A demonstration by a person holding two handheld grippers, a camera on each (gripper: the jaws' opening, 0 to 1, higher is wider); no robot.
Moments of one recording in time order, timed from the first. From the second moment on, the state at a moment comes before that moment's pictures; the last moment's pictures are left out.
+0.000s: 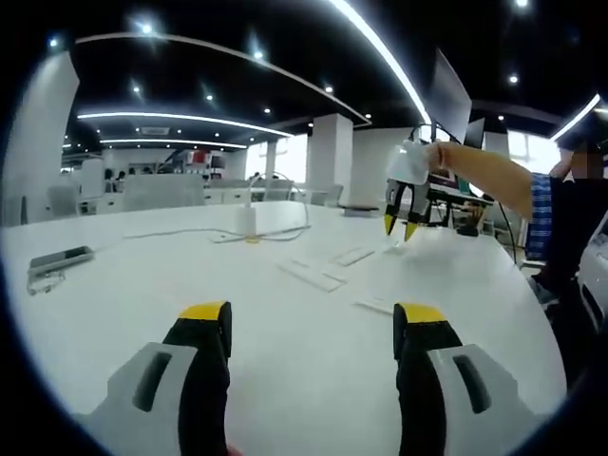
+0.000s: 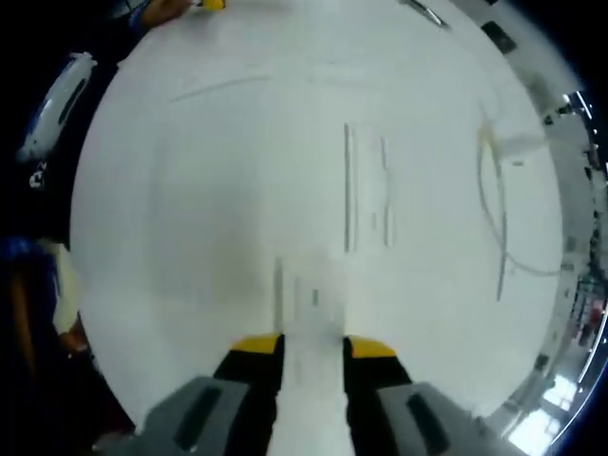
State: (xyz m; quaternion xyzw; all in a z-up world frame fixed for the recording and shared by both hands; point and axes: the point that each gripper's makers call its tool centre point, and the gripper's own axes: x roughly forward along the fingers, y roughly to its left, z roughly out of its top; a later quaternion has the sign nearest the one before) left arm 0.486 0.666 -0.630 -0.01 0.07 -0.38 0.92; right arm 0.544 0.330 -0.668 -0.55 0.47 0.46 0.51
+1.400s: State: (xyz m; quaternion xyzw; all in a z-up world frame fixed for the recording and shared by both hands) left arm 0.492 0.665 -0.639 -0.01 0.08 -0.38 0.92; right arm 0.576 0.333 -0.672 -0.54 0.50 0.45 0.50
